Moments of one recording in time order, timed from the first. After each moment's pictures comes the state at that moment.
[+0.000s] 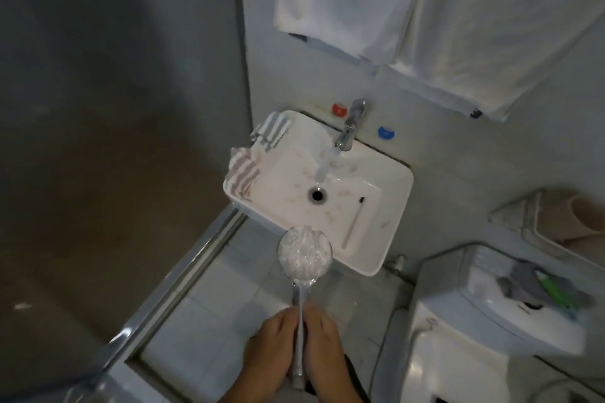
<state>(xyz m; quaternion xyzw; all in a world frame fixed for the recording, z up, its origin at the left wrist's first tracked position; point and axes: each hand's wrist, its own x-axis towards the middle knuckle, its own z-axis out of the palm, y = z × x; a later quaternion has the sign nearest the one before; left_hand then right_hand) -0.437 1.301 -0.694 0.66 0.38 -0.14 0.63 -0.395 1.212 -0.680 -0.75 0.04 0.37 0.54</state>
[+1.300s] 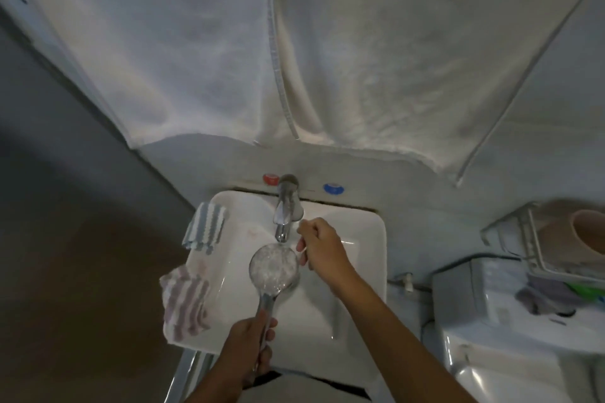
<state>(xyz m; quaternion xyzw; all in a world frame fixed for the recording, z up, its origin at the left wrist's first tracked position) -0.173 1.389 -0.733 0.55 0.46 -0.20 0.67 -0.031 1.263 -0.689 -0.76 0.07 0.25 0.60</state>
